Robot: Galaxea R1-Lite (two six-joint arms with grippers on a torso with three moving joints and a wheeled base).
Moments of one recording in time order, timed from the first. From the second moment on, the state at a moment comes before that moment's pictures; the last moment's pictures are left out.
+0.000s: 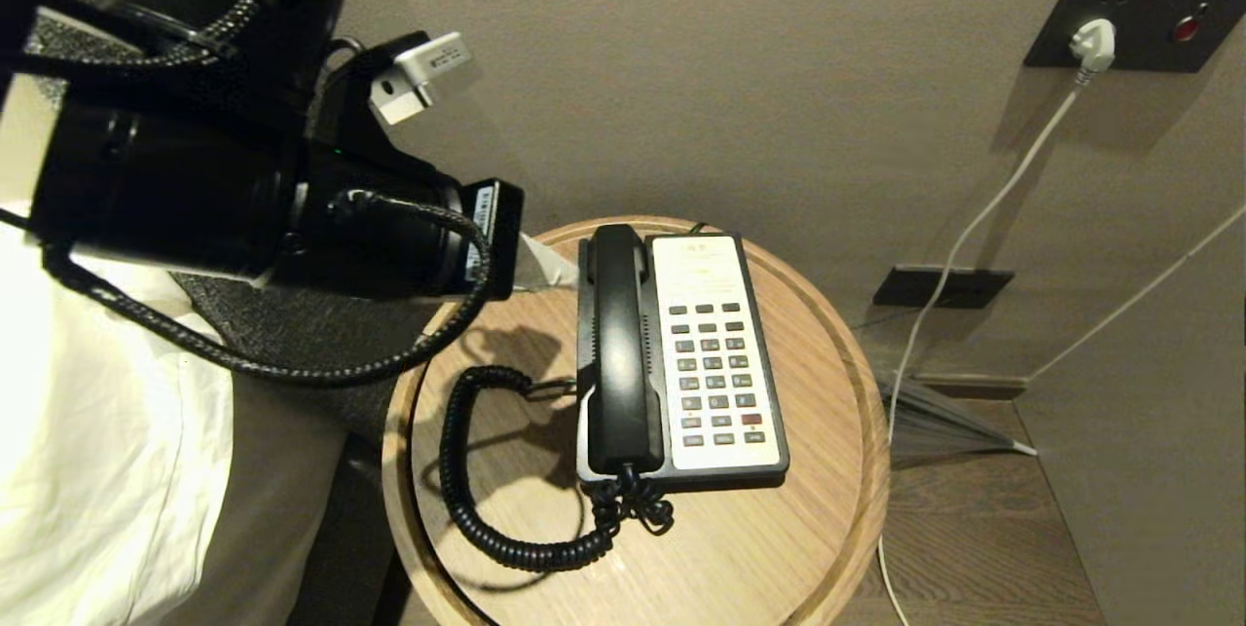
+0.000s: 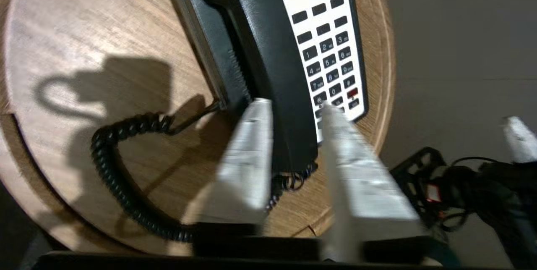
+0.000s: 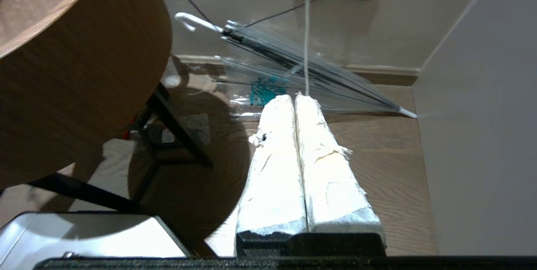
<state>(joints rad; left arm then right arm) -0.67 1.56 -1.54 0.54 -0.13 -0.33 0.01 0.00 -0.03 0.07 0.00 -0.03</state>
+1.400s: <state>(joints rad) -0.95 1.82 -1.90 0.94 0.33 -0.60 0.01 0.00 -0.03 0.07 0.00 -0.03</state>
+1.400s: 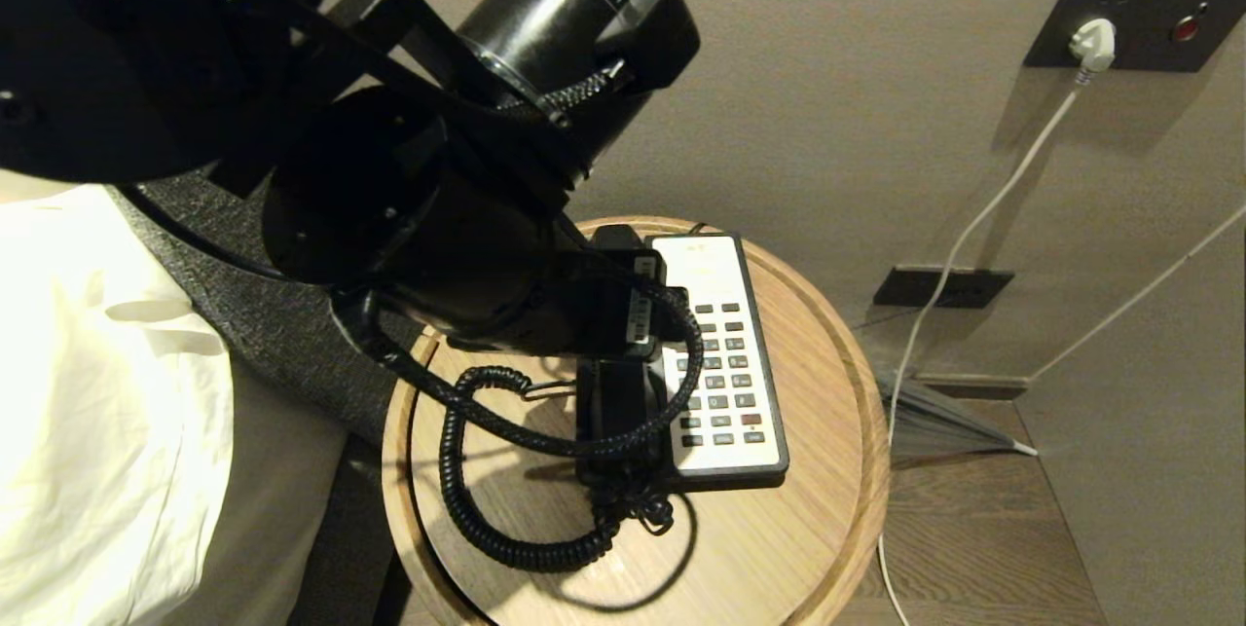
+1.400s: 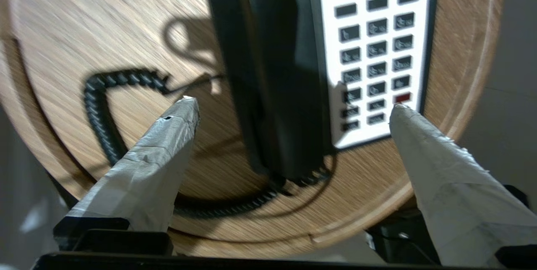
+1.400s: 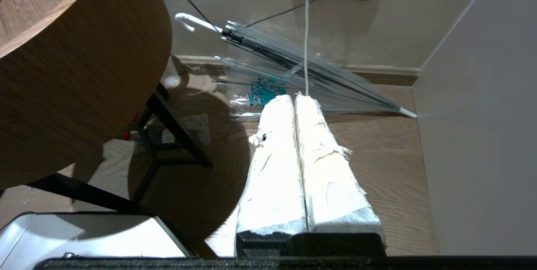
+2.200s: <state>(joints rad) -0.96 1.90 -1.92 1.06 0.39 -0.57 0.01 0.00 -0.03 0.07 0.00 -0.03</state>
